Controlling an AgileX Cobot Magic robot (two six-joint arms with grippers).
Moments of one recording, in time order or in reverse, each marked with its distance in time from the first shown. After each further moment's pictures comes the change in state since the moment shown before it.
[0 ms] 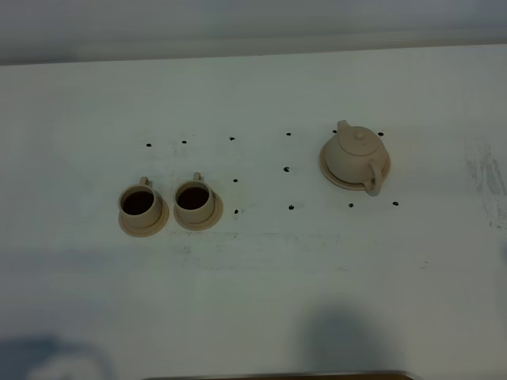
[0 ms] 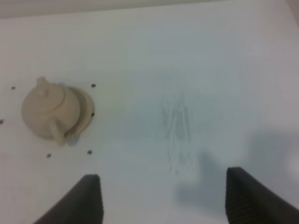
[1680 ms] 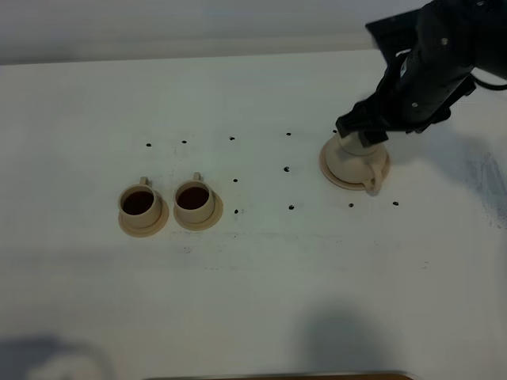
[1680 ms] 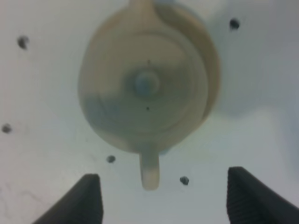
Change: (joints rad) left arm 0.000 0.000 0.000 0.000 0.000 0.000; right arm 0.326 1.230 -0.631 -0.018 -0.044 -0.027
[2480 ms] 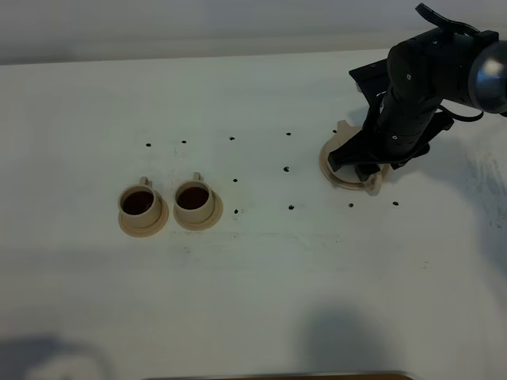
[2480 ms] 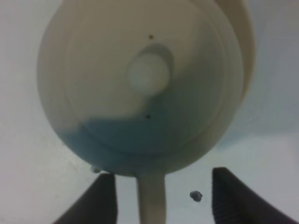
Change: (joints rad) left arm 0.000 0.000 0.000 0.000 0.000 0.000; right arm 0.012 0.173 0.000 -0.001 -0.005 -0.006
